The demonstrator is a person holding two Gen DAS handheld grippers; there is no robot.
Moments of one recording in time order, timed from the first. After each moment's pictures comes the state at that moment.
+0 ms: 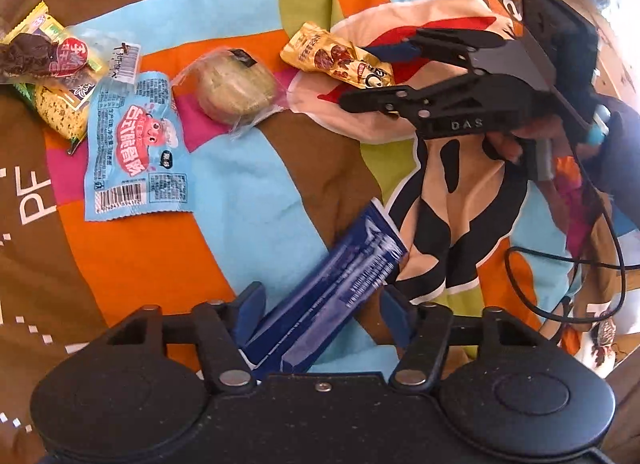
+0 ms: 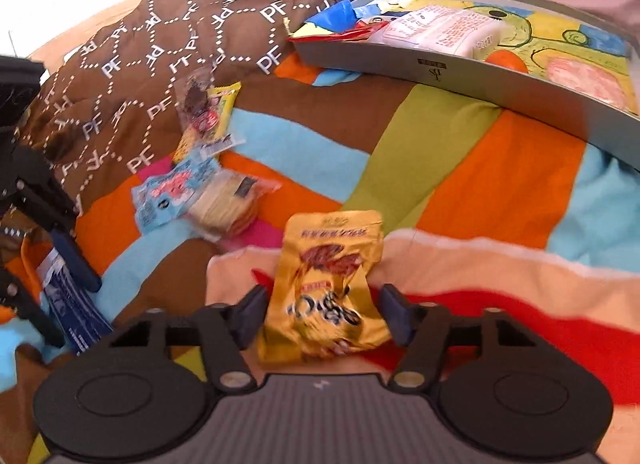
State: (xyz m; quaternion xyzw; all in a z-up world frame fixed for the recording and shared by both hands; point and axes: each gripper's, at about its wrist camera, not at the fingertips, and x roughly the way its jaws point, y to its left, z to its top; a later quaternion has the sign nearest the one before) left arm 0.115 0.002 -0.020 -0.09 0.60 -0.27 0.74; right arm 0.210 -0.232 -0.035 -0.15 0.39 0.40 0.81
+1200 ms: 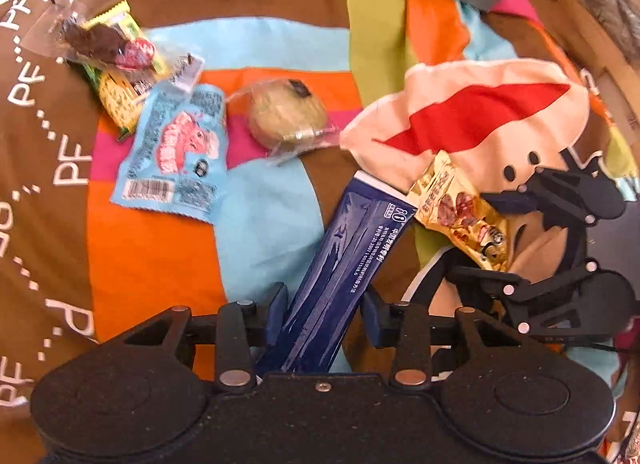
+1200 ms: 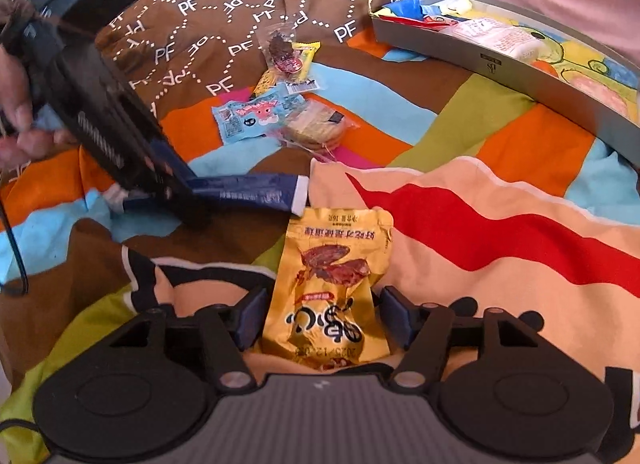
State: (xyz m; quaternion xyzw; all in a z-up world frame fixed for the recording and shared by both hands) left arm 0.107 -0.033 -0.024 -0.12 0.56 -0.10 0.82; right arm 0.130 -0.246 -0.038 -0.22 0.37 0.42 0.80
